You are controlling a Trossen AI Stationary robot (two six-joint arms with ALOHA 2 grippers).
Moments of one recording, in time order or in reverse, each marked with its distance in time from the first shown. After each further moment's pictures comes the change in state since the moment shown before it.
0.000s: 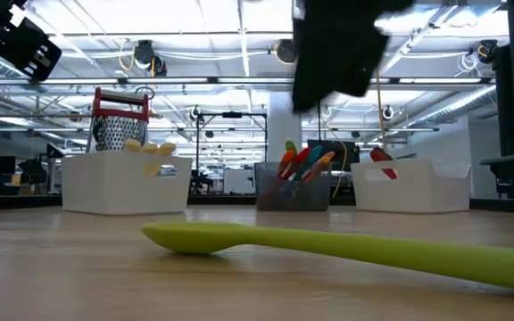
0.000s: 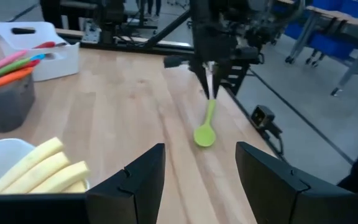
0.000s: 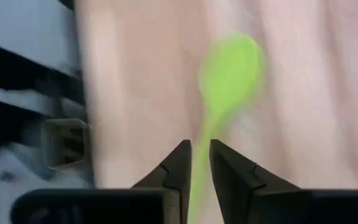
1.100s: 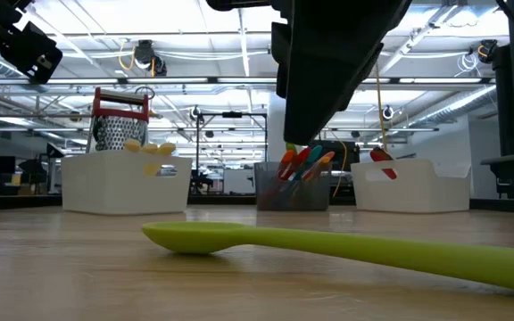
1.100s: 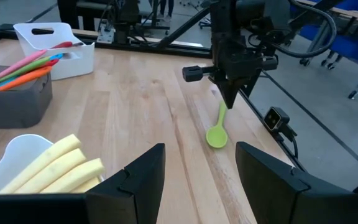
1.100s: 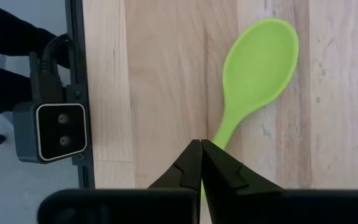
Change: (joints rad) left arm 0.000 0.000 0.000 -0.010 -0.056 -0.004; right arm -0.013 0.126 0.143 -0.122 -0.083 -0.112
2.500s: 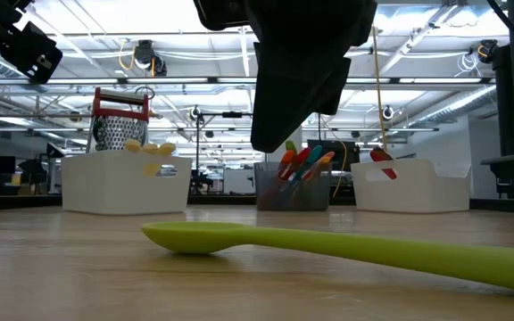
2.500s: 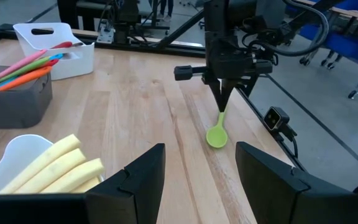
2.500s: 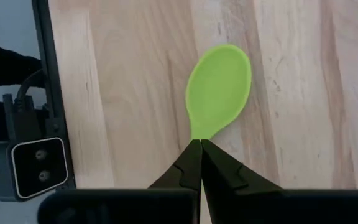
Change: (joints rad) left arm 0.000 0.000 0.000 0.000 0.000 0.001; right arm -0.034 0.000 -0.001 0.008 0.054 0.058
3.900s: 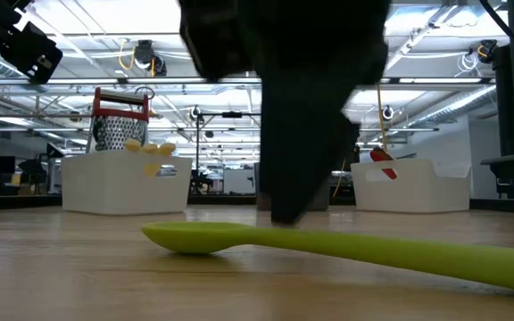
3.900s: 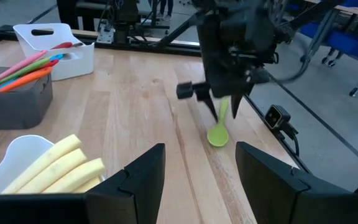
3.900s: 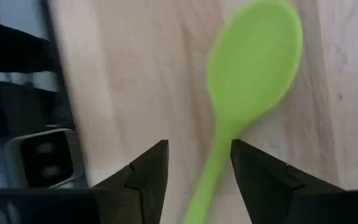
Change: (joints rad) left arm 0.000 0.000 0.000 -0.004 0.000 0.010; right arm -0.011 0.040 -0.063 0.116 -0.163 0.056
